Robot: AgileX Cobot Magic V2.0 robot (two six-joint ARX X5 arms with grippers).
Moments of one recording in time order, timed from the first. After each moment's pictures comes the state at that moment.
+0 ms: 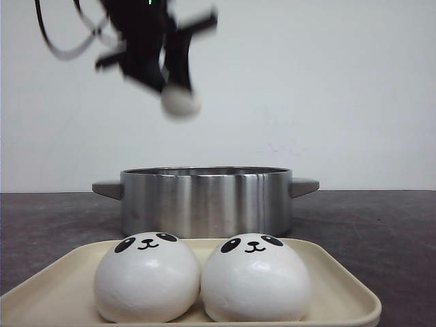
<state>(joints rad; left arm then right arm) -0.54 1.70 1.37 -0.37 -0.07 -0.24 0.73 1.17 1.67 -0.75 0.11 0.26</state>
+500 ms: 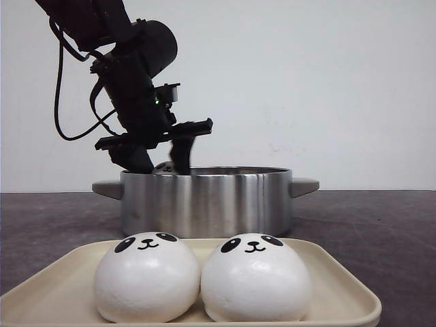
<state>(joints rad) -0.50 1.90 1.37 -0.29 -0.07 -0.24 0.73 1.17 1.67 -0.78 0.10 0.25</state>
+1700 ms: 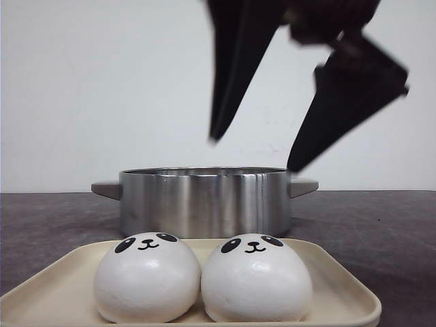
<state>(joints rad) -0.61 1.11 1.39 -0.64 -0.07 -0.25 0.97 1.38 1.00 -0.77 -0.16 0.60</state>
